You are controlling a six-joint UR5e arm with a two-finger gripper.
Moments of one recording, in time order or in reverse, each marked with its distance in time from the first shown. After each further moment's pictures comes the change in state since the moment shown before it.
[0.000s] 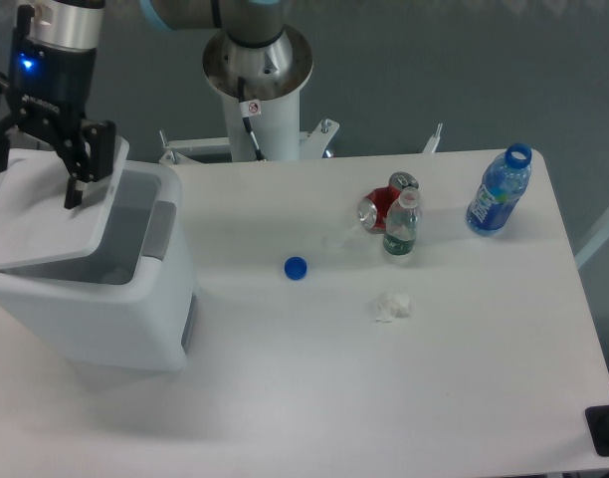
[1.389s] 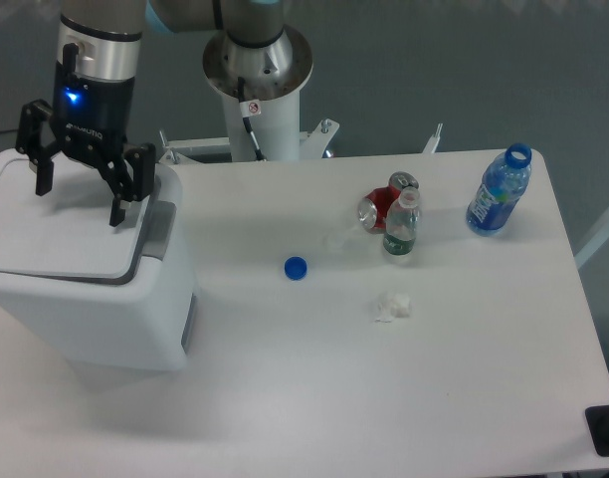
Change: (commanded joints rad) arm 0.034 -0.006 -0.057 0.000 0.011 0.035
